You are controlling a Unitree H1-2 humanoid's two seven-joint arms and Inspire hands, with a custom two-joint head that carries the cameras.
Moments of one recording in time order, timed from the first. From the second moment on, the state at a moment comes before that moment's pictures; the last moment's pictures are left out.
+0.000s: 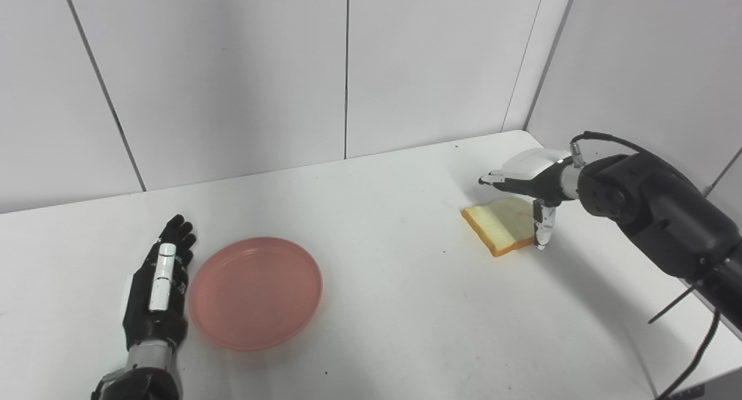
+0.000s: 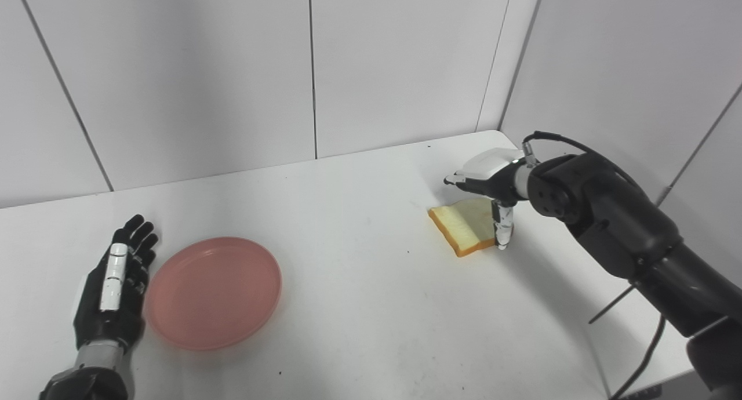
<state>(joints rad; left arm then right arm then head) -0.37 -0.11 0.06 0.30 -0.17 0.05 -0.06 -0.51 -1.03 0.28 0.00 -0.82 0.10 0.86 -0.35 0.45</state>
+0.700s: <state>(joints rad) -0.36 -0.12 0.07 0.28 -0.18 0.05 -0.06 -0.58 -0.98 0.32 0.16 -0.81 0.01 0.81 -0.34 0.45</state>
